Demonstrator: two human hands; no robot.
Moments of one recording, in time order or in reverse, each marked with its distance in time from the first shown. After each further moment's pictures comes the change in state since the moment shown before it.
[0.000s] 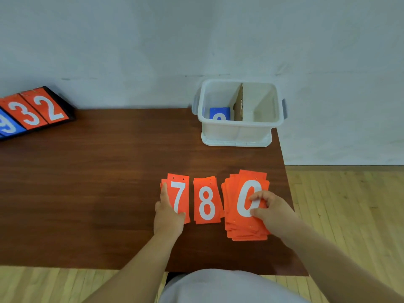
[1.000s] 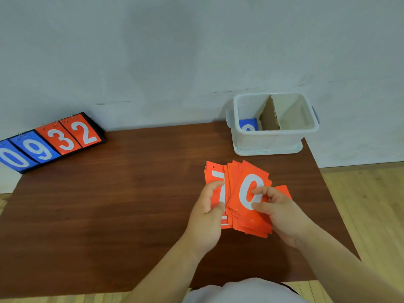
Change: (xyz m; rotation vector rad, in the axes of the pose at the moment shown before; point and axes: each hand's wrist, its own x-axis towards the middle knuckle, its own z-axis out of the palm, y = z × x) left_hand -0.015 0.009 -0.143 -0.579 -0.409 0.431; right_hand -0.021 -0.084 0.121 0.468 0.008 -0.013
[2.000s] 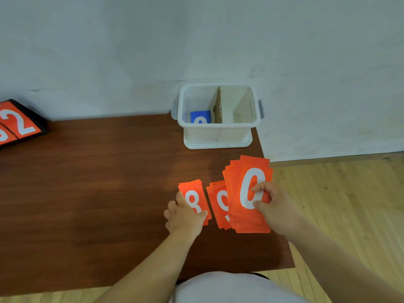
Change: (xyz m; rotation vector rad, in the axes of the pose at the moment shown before) left_hand 0.070 -0.079 0.166 0.771 0.245 -0.515; right_hand 0.005 0.009 -0.175 -0.552 0.180 -0.136
